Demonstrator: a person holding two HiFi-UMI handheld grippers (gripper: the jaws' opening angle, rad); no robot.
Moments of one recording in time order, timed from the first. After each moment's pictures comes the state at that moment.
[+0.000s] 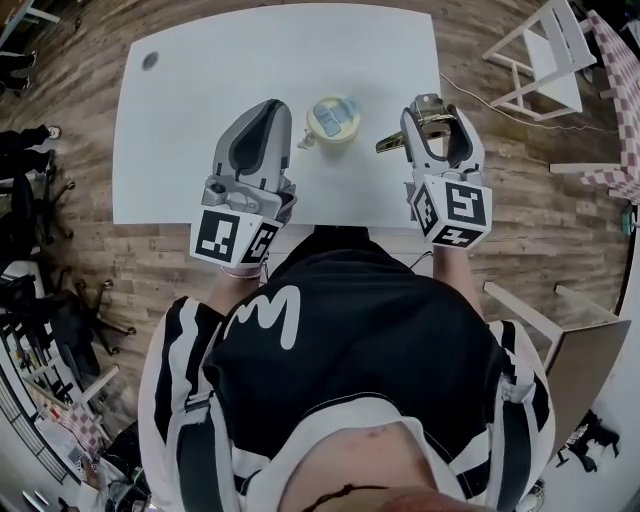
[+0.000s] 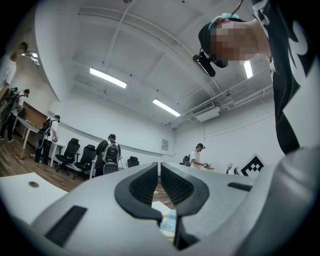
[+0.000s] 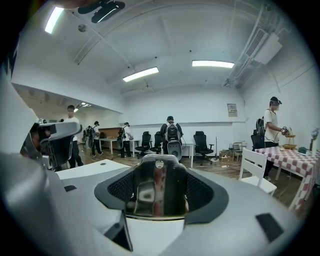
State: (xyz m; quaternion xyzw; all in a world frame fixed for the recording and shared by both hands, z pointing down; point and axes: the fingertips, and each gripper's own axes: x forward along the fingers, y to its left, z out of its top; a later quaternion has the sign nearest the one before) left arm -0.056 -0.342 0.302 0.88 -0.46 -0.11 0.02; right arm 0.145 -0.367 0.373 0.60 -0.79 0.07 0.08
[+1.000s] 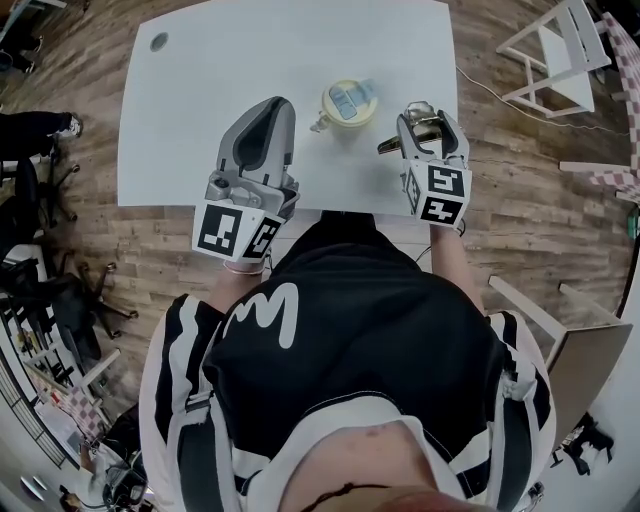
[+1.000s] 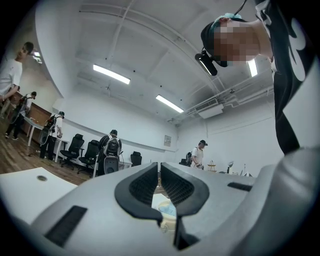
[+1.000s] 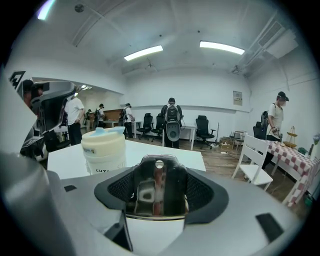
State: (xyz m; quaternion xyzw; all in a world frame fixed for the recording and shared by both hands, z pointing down) left arm -0.073 -0.328 0.319 0.87 -0.47 -0.09 0.04; right arm 0.131 -0.362 0.473 0.59 -0.78 0.12 0.18
